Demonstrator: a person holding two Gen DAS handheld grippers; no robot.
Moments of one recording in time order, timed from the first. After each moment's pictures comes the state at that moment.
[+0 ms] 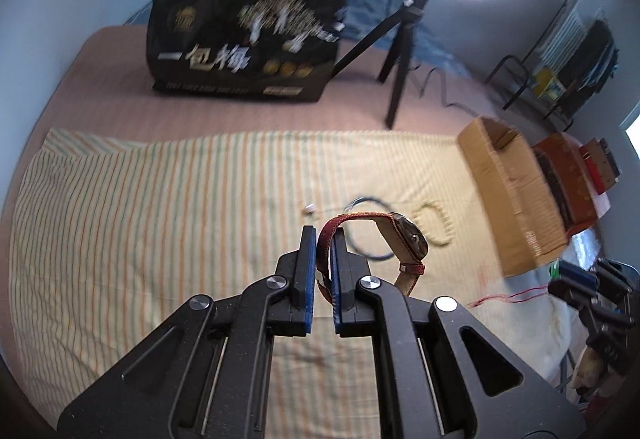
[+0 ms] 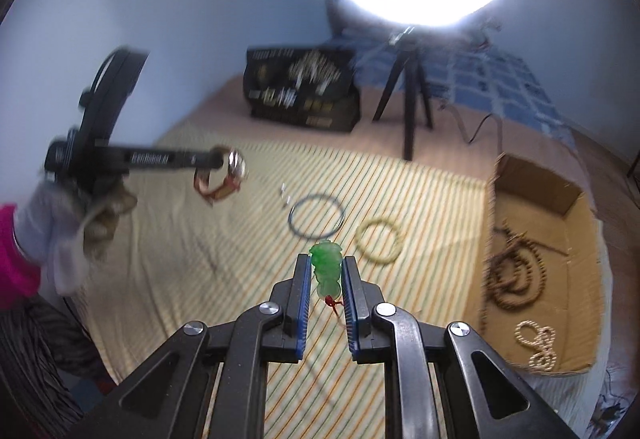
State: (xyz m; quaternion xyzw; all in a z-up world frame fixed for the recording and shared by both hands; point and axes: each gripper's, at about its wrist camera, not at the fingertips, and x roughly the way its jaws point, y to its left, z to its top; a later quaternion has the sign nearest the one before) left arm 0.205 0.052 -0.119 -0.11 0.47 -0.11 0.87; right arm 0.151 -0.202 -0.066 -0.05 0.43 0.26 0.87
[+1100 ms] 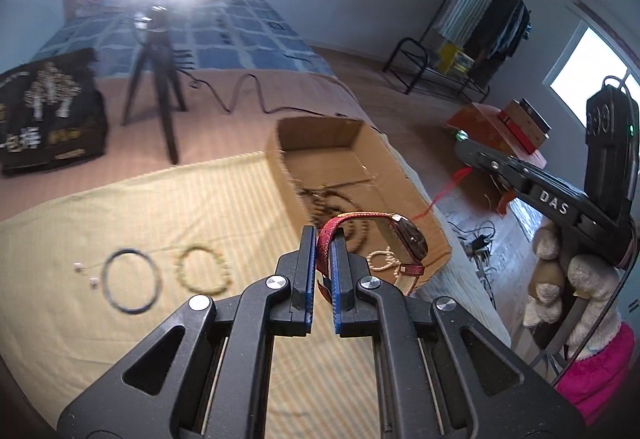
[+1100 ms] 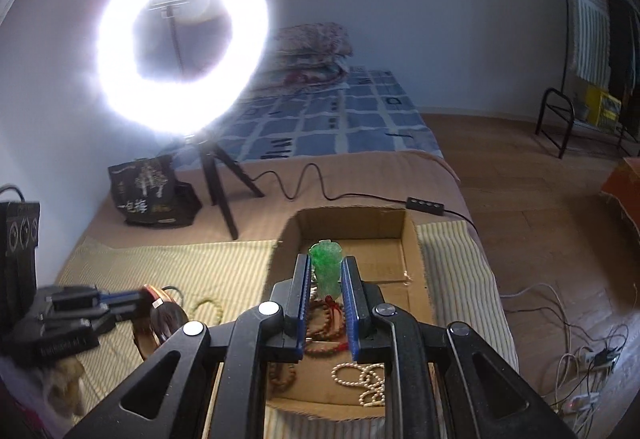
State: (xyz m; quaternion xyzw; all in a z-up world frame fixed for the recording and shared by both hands) left arm 0.212 -0.165 -0.082 -0.08 0.43 -0.27 0.86; right arm 0.215 -0.380 -0.031 0.04 0.38 0.08 0.92
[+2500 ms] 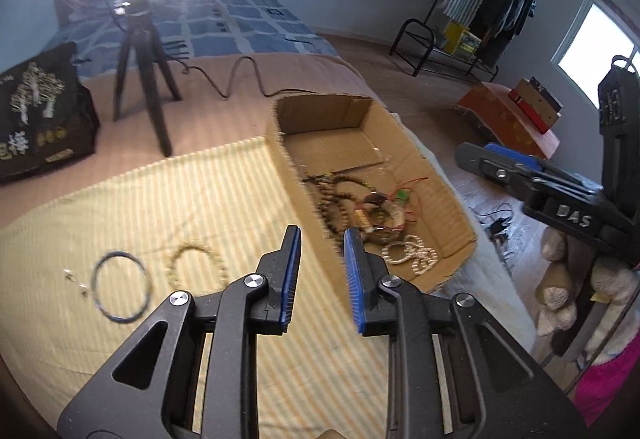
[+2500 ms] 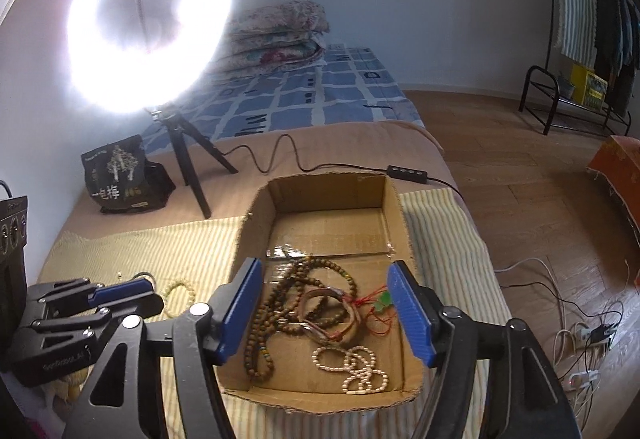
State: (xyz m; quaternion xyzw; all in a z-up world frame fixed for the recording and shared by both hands) left arm 0.217 -0.173 -0.101 -0.04 0.44 -0.25 0.86; right arm 0.214 -0.381 -0.058 0.04 0.41 0.05 0.91
